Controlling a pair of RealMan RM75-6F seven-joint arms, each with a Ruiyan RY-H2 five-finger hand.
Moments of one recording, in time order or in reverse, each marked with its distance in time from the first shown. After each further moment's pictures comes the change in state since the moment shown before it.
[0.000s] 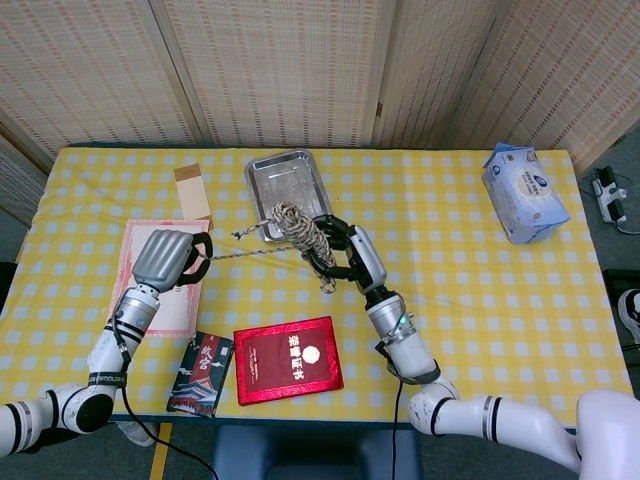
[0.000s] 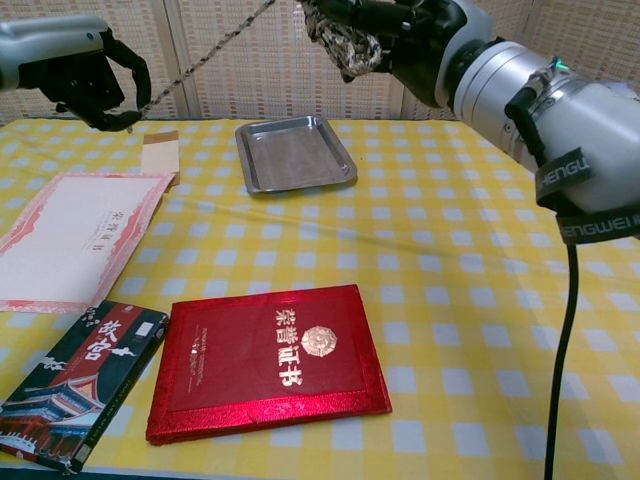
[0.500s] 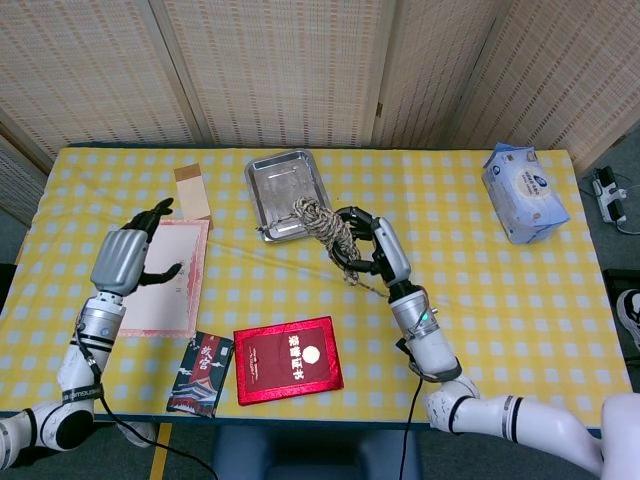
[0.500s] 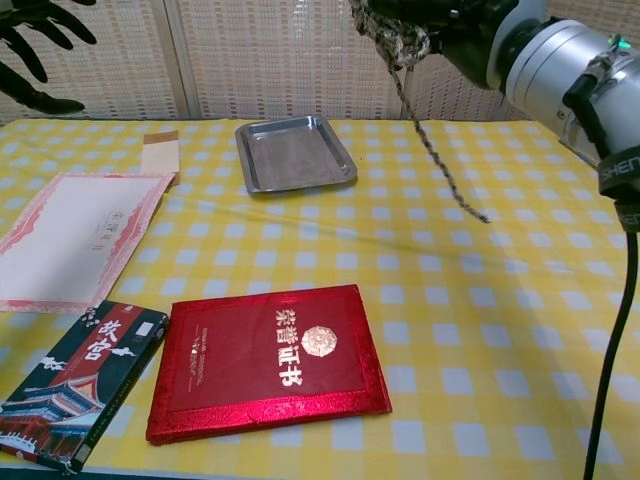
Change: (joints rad) left arm 0.141 0.019 0.004 0.015 0.100 0.194 -0.113; right arm -0.045 0.101 -0.021 -0.040 0.001 0.038 -0.106
